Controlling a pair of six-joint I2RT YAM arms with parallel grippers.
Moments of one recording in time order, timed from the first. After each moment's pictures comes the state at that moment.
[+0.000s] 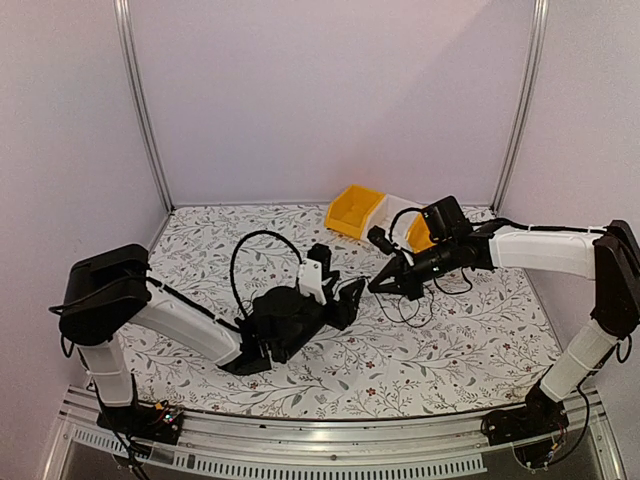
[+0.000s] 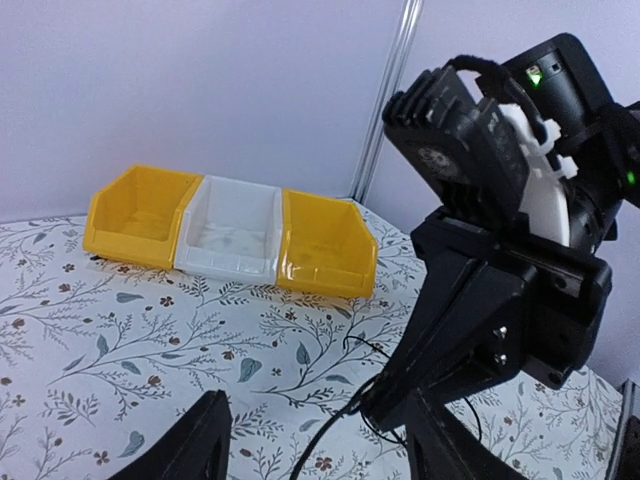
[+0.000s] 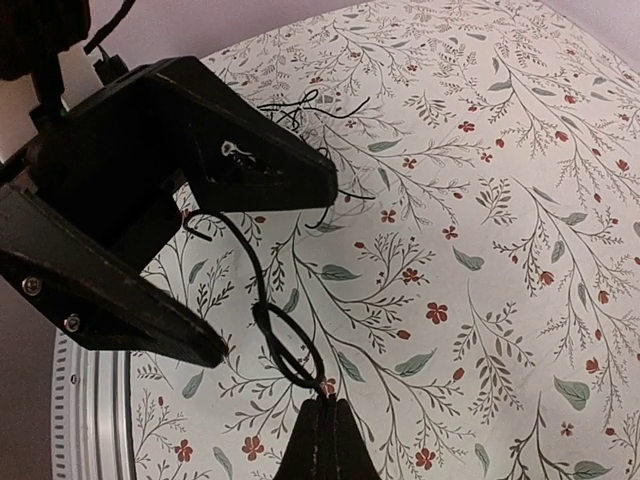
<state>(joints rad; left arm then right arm) -1.20 1.89 0.84 1.04 -0.57 -0.29 0.60 1.61 1.05 -0.27 -0.75 -0.37</state>
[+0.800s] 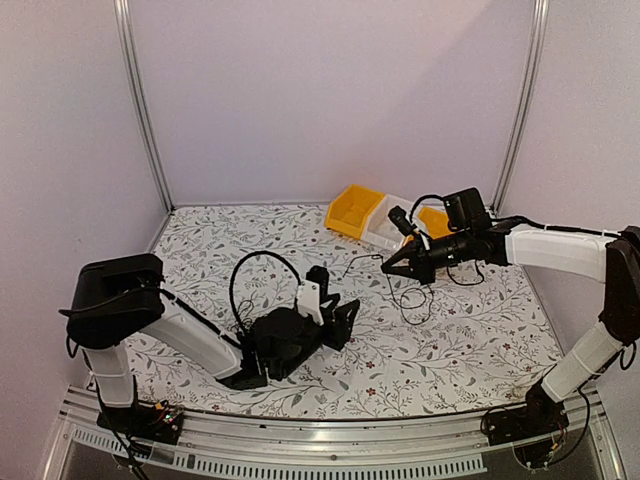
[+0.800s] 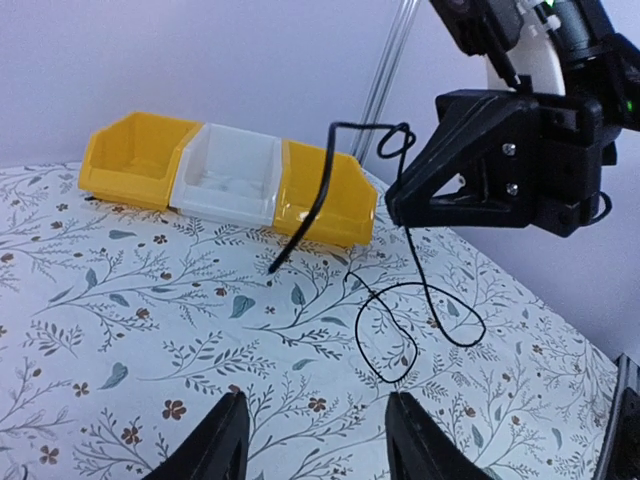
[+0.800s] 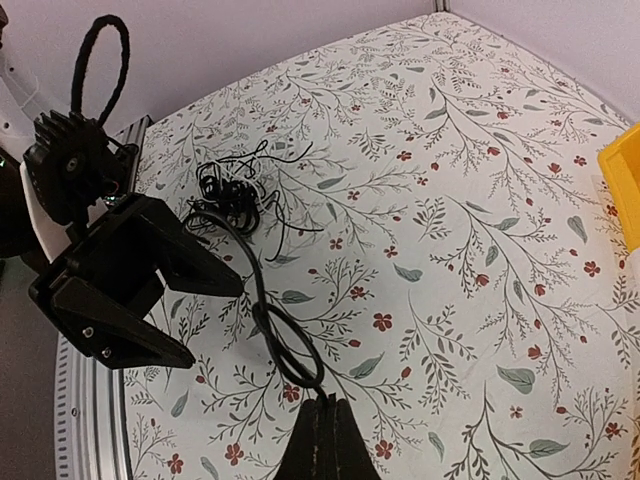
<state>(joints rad) -1.26 1.92 0.74 1.05 -0.60 -0.38 0.50 1.54 1.01 -0.19 -0.78 -0.27</state>
